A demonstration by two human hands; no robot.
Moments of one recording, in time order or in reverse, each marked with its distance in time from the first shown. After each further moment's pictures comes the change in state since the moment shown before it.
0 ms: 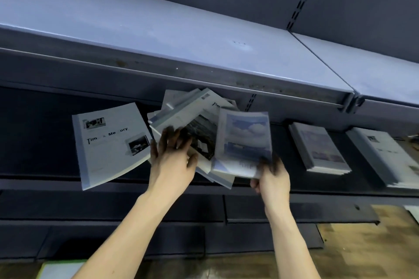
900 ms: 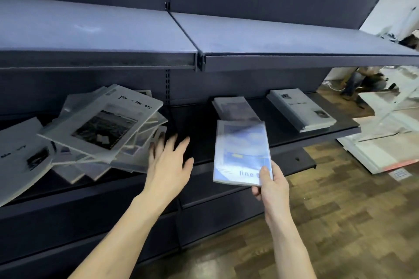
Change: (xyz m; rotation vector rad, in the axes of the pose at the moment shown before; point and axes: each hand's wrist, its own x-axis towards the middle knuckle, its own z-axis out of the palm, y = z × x) left_hand -0.047 0.186 0.050 -0.089 -0.103 0.257; right_hand -0.041 0.059 -0.206 0.155 0.234 0.126
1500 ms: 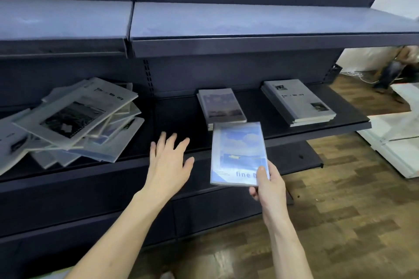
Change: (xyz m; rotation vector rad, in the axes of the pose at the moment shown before) left_hand -0.003 0.111 0.064 0.076 -0.033 -0.089; right_hand 0.066 0.027 -0.108 0.010 -0.137 0.080
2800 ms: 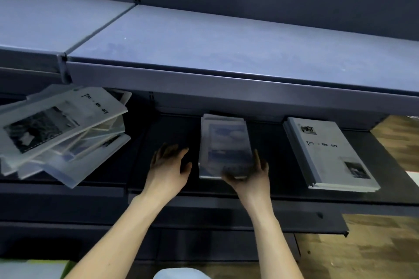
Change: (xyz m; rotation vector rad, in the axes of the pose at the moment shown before) left_hand 0.137 0.019 0.065 -0.045 -0.052 -0.290; right_hand 0.218 -0.032 0.043 -0.726 -0.190 -0.404
